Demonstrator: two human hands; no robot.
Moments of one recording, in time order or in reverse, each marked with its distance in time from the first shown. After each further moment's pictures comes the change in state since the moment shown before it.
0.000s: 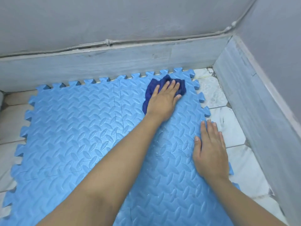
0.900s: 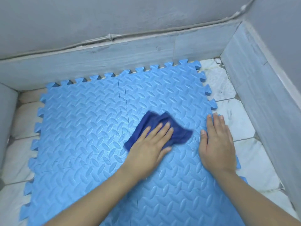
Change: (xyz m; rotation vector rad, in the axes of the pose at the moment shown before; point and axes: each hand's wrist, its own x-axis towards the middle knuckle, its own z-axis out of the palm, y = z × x) left_hand -0.183 -0.017 -0.003 0.107 -0.122 0.181; right_hand -0.001 0.003 0.005 0.033 0.046 -0.025
